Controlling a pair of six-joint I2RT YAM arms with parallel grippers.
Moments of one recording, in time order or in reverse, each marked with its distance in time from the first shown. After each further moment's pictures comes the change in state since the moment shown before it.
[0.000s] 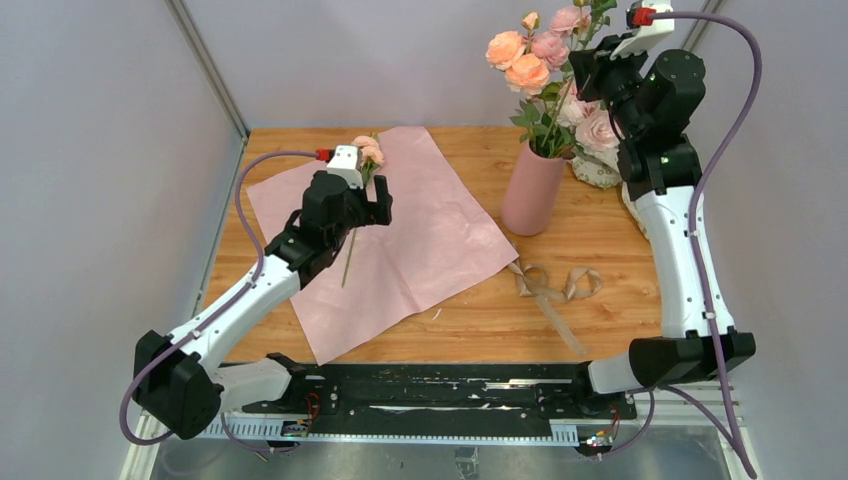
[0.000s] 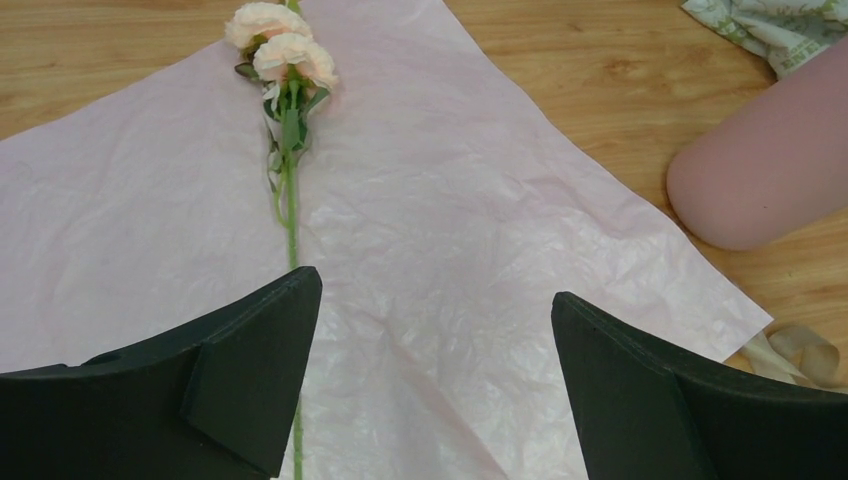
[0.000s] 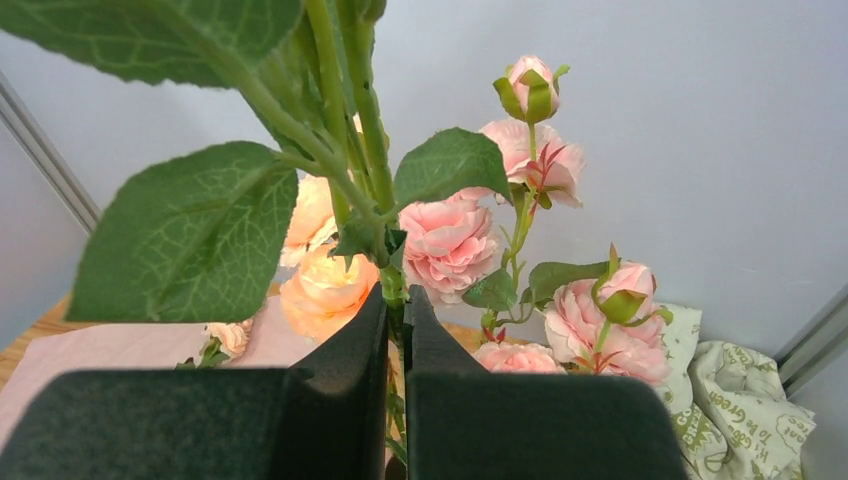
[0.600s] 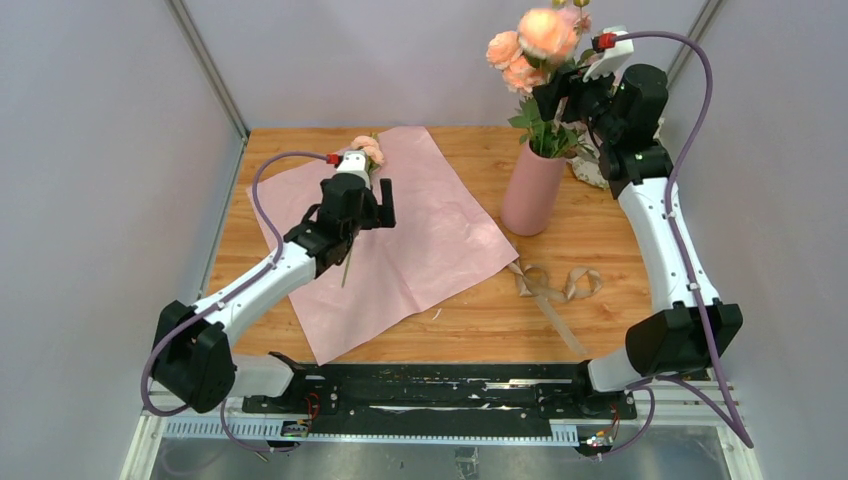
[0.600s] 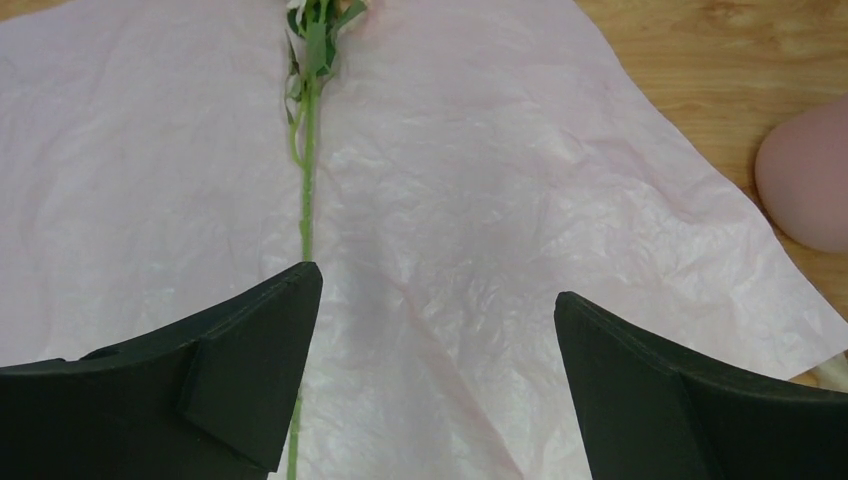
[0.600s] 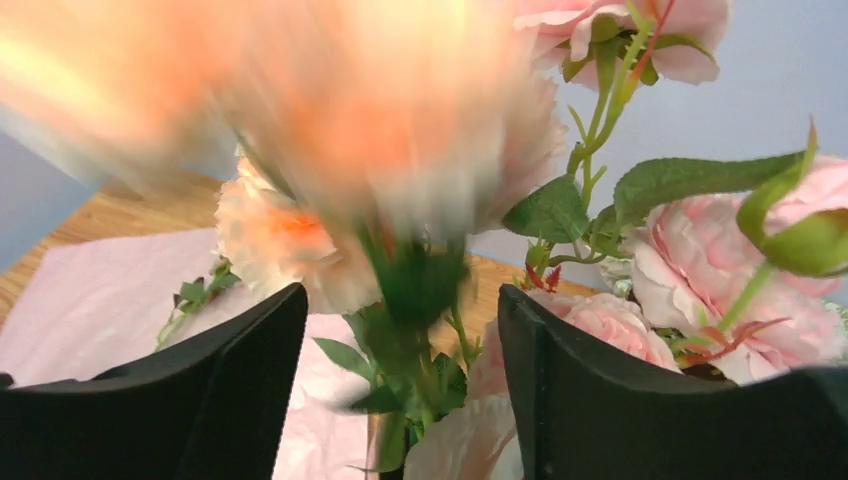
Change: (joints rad) left arm 0.000 0.126 0.011 -0.028 -0.080 -0.067; right arm -0.023 0.073 -0.158 0.067 -0.128 0.007
